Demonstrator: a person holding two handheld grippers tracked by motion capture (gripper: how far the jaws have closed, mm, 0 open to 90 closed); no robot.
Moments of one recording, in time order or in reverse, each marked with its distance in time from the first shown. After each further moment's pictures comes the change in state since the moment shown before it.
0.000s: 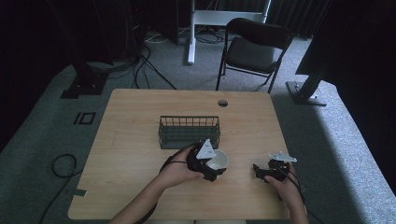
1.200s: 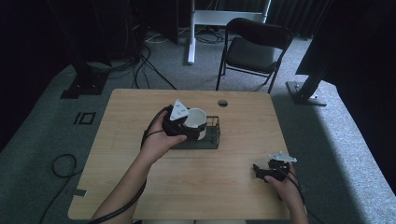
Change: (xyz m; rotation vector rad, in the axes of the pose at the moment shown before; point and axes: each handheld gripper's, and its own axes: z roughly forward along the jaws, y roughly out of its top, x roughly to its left) left arm 0.077 0.045 -0.079 -0.169 0.329 -0.189; right arm 0.000 0.000 0.000 -0.001 0.000 0.000
